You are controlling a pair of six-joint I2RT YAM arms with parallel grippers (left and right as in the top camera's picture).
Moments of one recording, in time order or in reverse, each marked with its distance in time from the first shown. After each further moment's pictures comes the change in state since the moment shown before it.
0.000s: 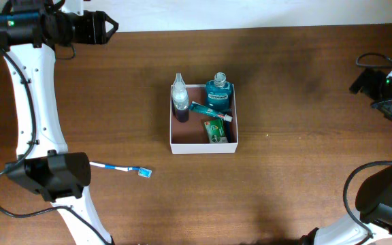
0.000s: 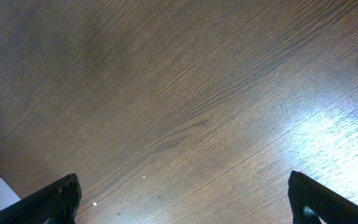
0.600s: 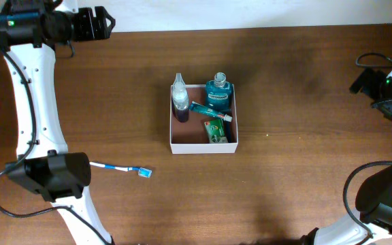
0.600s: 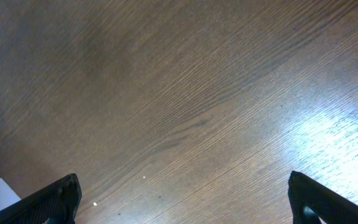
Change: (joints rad) left arm 0.000 -0.002 0.000 -0.007 -0.123 -0.154; right arm 0.000 0.000 0.000 0.000 0.000 0.000
